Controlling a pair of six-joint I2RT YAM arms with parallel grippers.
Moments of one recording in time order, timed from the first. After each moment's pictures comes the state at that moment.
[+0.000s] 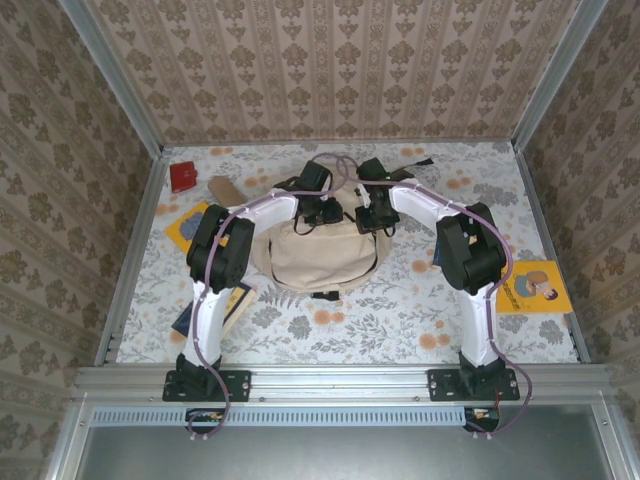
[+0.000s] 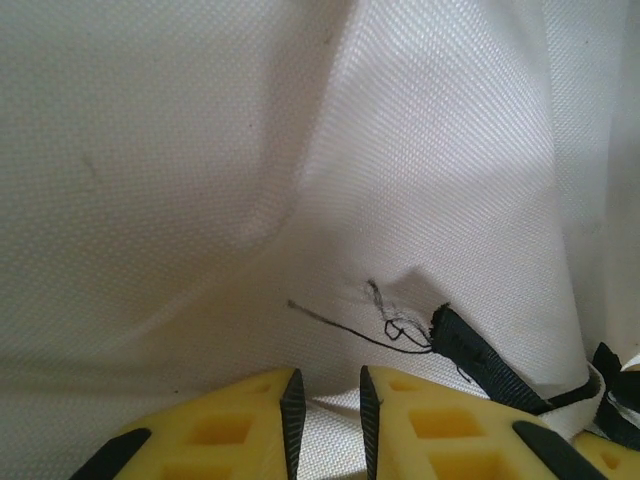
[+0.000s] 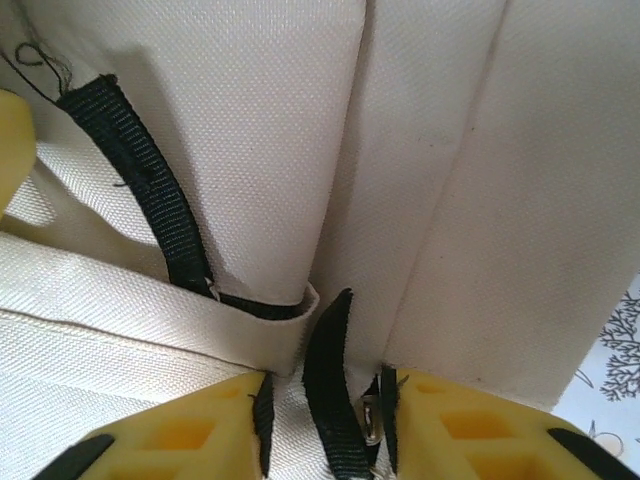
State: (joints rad) left arm -0.59 2.20 1.63 -0.43 0.24 -0.55; right arm 0.40 2.11 1.62 -0.80 0.00 0.14
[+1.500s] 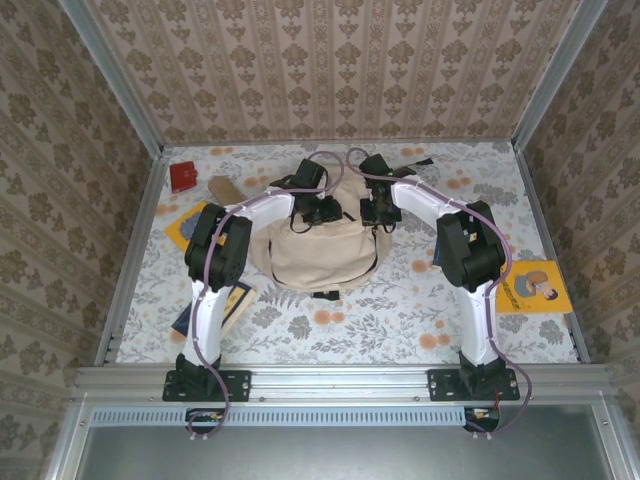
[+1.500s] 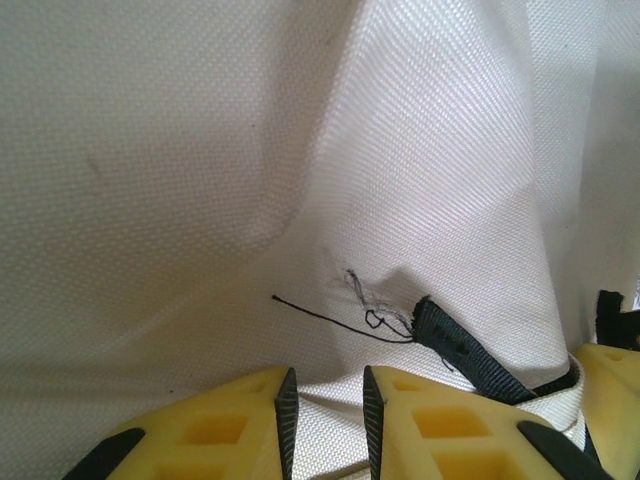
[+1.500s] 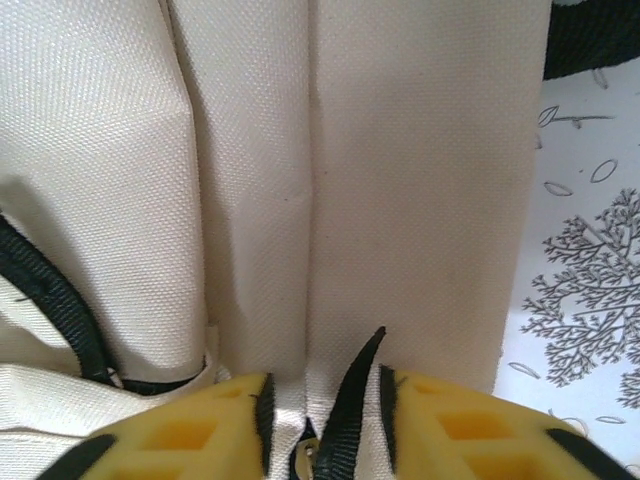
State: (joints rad) left arm -0.56 2.20 1.63 -0.43 0.33 -0.56; right arm 0.38 2.13 1.67 -0.81 0.03 0.36
